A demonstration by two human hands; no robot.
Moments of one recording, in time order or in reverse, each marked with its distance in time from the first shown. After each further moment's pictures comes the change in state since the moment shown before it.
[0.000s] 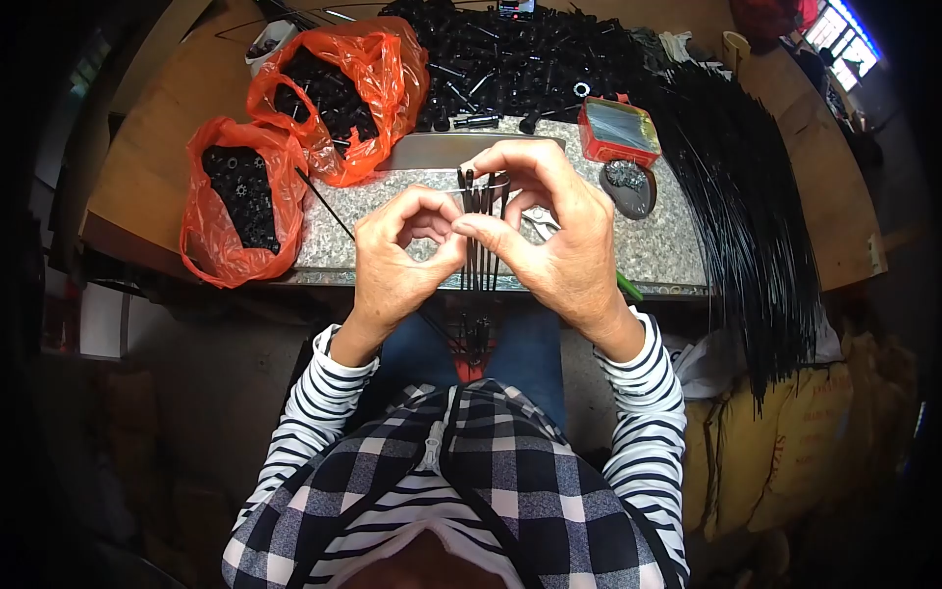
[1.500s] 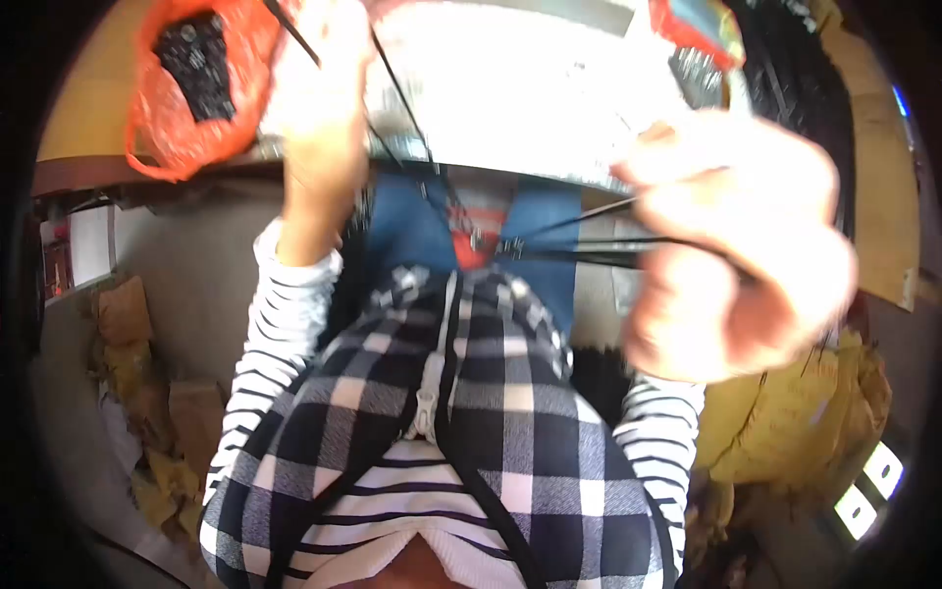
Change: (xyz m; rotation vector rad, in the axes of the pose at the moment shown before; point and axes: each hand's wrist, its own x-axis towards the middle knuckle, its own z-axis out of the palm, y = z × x) left_hand -0.032 -0.051 -0.043 1.015 0.011 0.462; right_hand -0.037 -0.012 -0.012 -0.251 -0.002 -0.386
